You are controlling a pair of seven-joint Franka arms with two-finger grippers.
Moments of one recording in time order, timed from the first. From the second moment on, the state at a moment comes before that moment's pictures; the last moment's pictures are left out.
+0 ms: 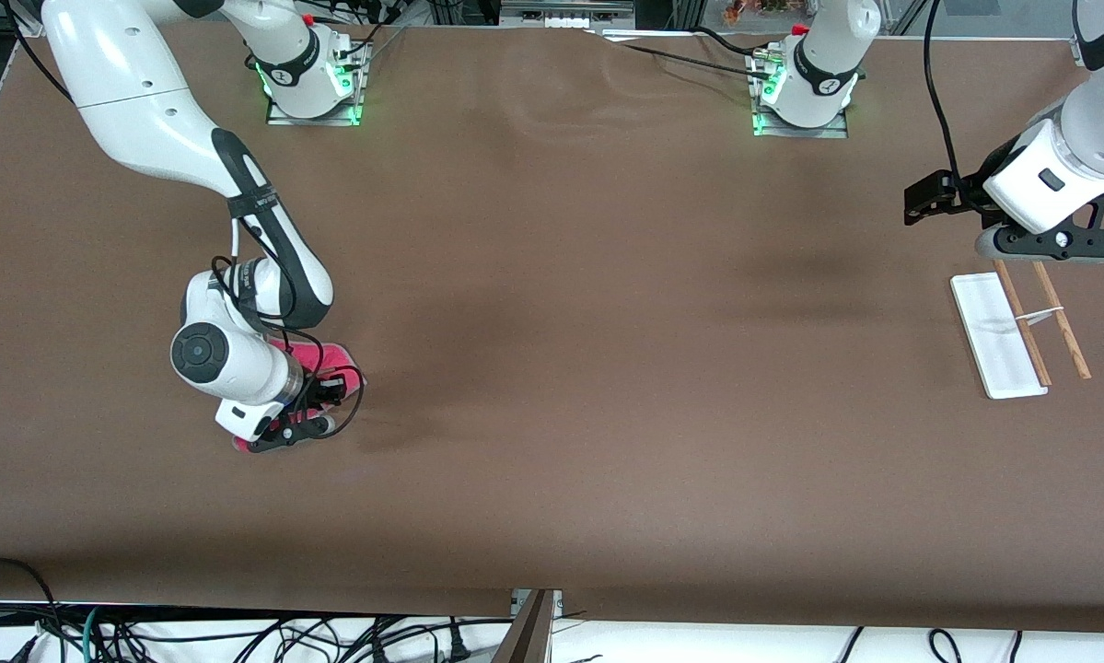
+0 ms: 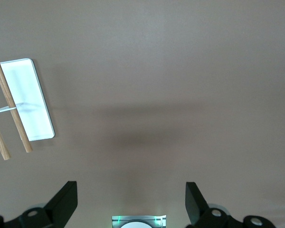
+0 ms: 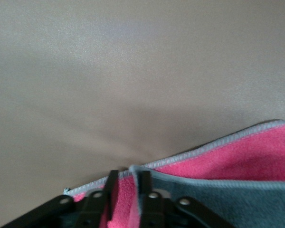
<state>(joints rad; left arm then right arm) 0.00 0.01 -0.08 -1.66 0.00 1.49 -0.06 0.09 0.74 0.12 -1.62 -0.06 2.34 -0.08</state>
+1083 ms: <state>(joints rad) 0.00 0.01 -0.08 -1.66 0.00 1.49 -0.06 0.10 0.58 0.24 -1.49 -0.05 2.08 -0.08</state>
